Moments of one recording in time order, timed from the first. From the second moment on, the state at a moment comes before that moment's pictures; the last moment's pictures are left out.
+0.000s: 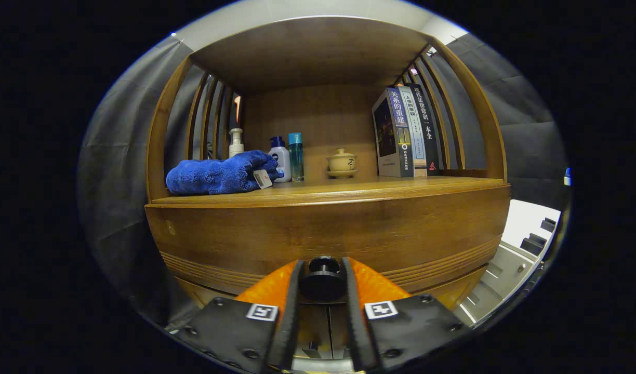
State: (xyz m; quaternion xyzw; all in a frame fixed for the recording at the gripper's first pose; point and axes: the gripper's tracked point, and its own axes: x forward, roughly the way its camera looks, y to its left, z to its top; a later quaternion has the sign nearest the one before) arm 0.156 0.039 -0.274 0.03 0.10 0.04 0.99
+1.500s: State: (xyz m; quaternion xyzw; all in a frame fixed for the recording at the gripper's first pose) arm 0.041 0.029 -0.263 0.02 0.13 0.05 0.99
